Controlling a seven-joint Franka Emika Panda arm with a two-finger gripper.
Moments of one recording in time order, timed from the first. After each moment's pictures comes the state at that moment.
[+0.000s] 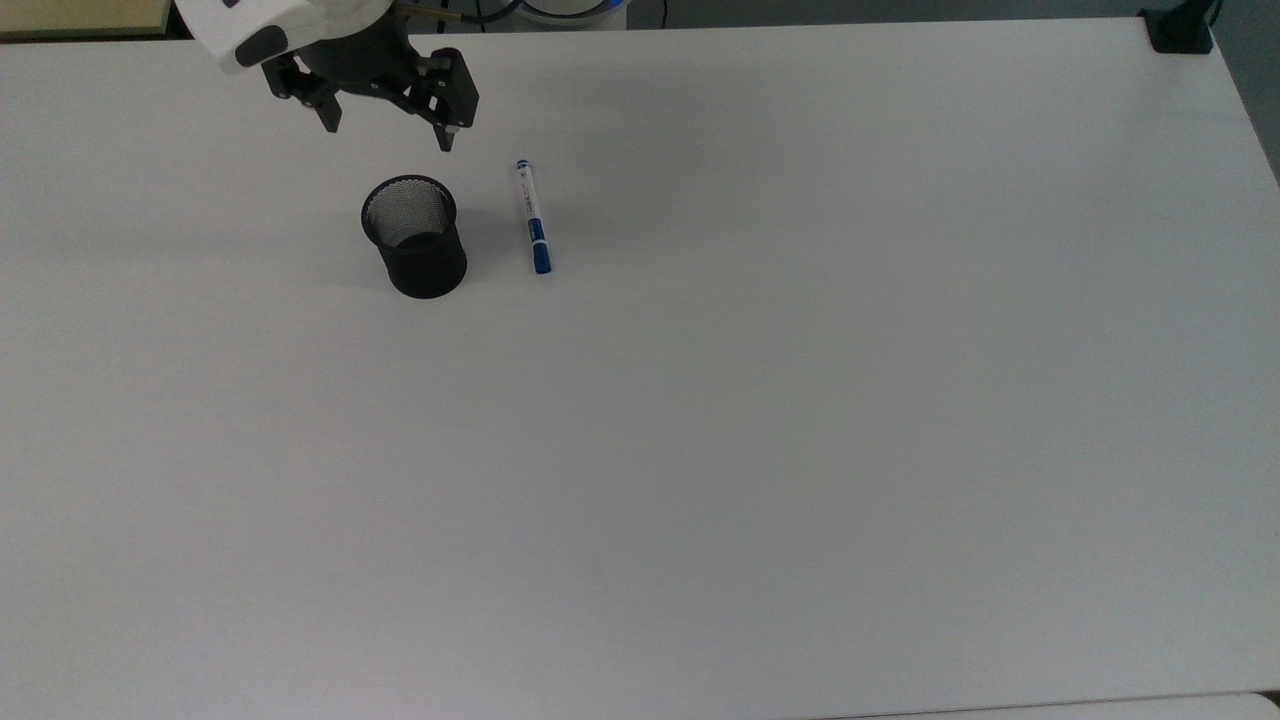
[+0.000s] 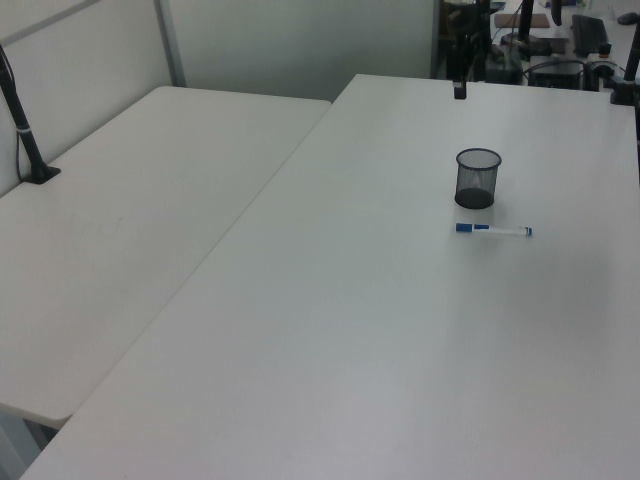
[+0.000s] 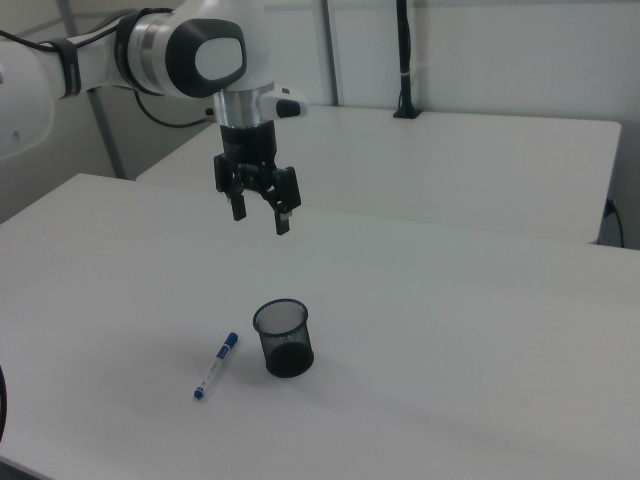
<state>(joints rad) -0.09 0.20 -0.04 -1.51 -0.03 1.61 0.01</state>
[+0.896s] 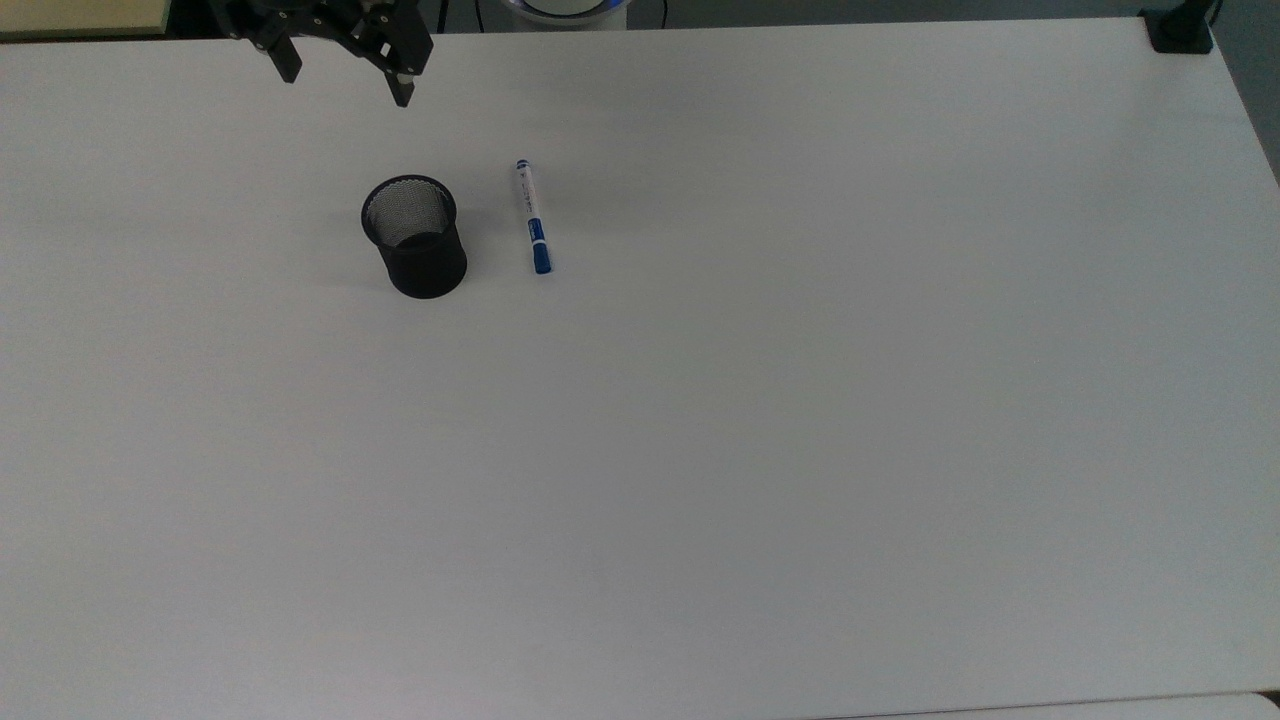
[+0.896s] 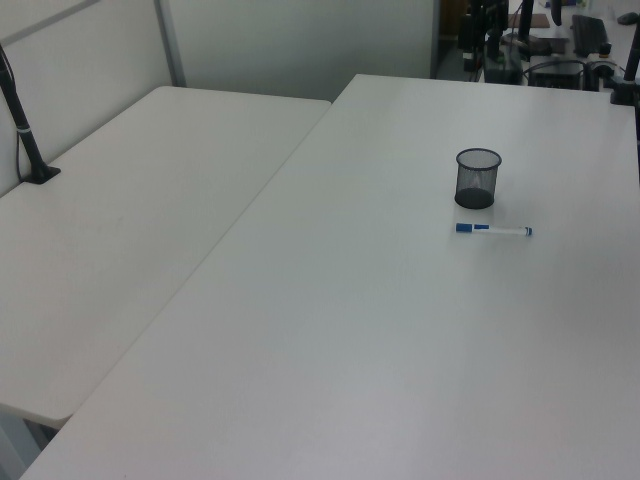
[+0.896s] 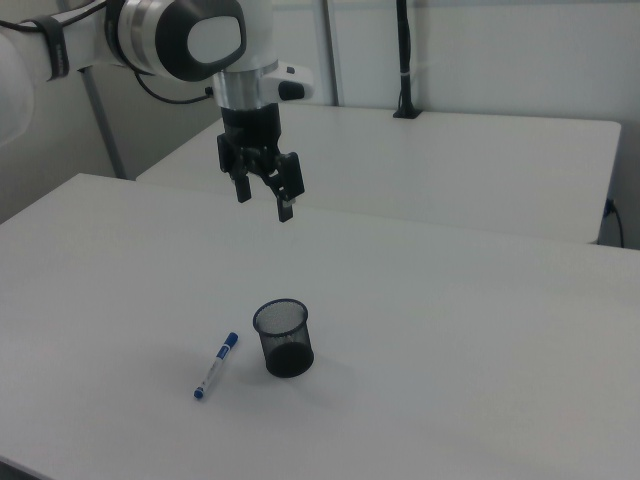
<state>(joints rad) -0.16 0.12 -0.04 -1.51 0.02 1.61 0.04</state>
